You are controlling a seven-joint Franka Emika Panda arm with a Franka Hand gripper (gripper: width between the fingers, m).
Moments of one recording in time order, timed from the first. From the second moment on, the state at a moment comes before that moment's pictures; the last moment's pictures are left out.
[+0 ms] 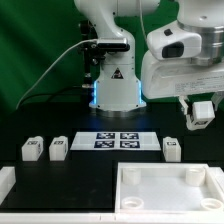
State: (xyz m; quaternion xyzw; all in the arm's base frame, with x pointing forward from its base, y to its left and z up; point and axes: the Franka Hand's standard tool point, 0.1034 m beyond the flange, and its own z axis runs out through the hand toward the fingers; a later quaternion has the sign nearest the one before) arm 0.495 0.128 0.118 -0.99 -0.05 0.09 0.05
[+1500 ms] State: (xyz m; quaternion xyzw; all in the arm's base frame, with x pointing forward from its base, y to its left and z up) arm 0.616 0.111 0.100 -0.95 -0.12 -0.30 0.05
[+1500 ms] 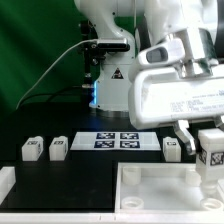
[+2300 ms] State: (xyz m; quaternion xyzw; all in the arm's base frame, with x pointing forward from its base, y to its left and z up) arm 0.620 0.111 0.086 -0.95 -0.12 -0.28 0.05
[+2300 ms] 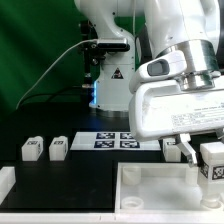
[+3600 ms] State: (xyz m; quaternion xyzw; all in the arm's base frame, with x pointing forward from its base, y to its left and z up) arm 0.618 0.116 0.073 -0.95 -0.12 -0.29 0.05
